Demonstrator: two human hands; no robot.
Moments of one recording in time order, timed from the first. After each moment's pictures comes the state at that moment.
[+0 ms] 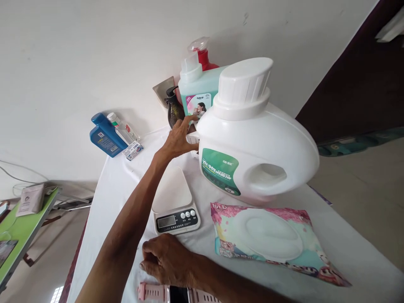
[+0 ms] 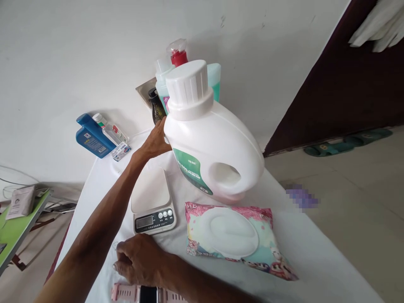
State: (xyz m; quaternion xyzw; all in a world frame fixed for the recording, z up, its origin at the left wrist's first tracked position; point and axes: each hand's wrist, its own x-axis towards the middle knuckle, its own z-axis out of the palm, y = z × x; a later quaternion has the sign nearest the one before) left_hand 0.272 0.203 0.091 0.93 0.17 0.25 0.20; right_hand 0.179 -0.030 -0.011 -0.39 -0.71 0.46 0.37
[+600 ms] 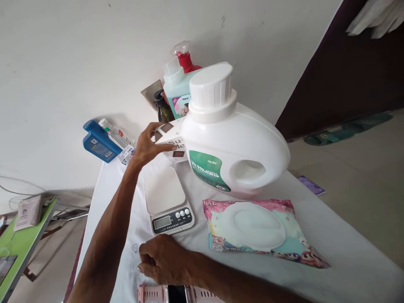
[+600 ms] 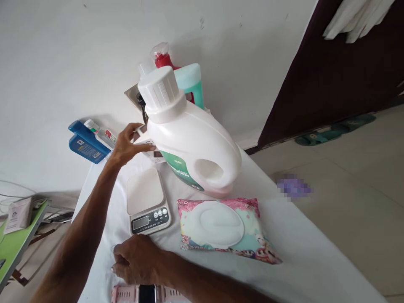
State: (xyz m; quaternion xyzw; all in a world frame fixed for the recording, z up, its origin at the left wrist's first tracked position) left_hand 0.219 0.202 0.123 0.87 0.27 0.32 0.28; right_hand 0.181 -0.030 -0.005 -0.39 -0.70 0.48 0.36
